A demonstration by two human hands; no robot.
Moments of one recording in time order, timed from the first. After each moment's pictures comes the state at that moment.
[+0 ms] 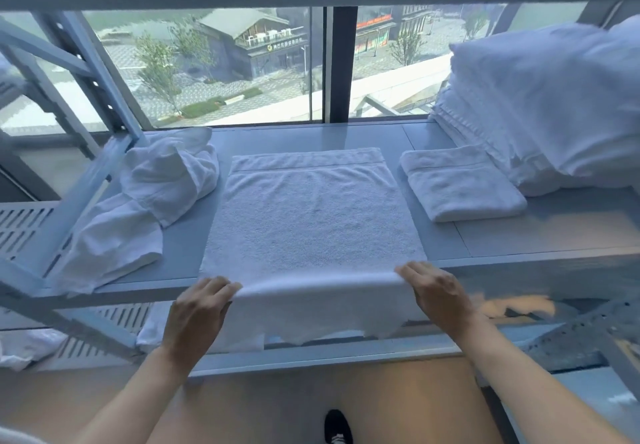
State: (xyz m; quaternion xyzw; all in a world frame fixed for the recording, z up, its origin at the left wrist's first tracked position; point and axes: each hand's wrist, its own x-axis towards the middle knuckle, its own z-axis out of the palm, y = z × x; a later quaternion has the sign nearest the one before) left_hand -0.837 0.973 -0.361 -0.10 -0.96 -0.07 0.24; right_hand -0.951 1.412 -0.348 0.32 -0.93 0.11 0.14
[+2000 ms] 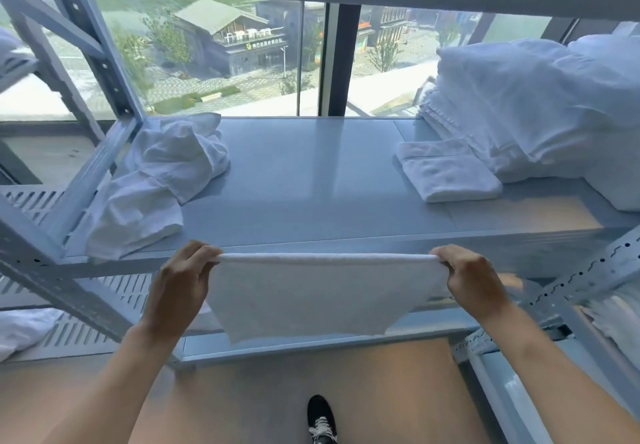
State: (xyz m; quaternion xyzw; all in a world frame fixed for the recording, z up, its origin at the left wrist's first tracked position) left_hand -0.779 0.927 -0.314 -0.06 -0.93 -0.22 0.28; right_hand -0.868 1.426 -0.299 0.17 -0.96 0.18 0.16
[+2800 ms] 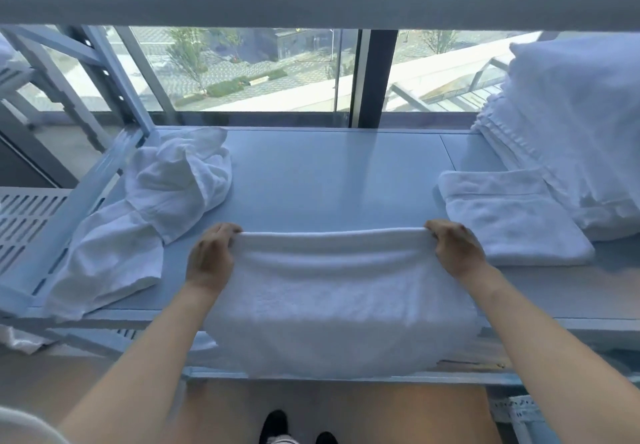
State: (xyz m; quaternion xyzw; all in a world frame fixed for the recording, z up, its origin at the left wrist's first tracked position) left_hand -1.009 0.930 -0.359 0.15 -0.95 -0.19 0.18; right_hand -1.155 1.379 -0.342 0.15 -0.98 0.14 0.05
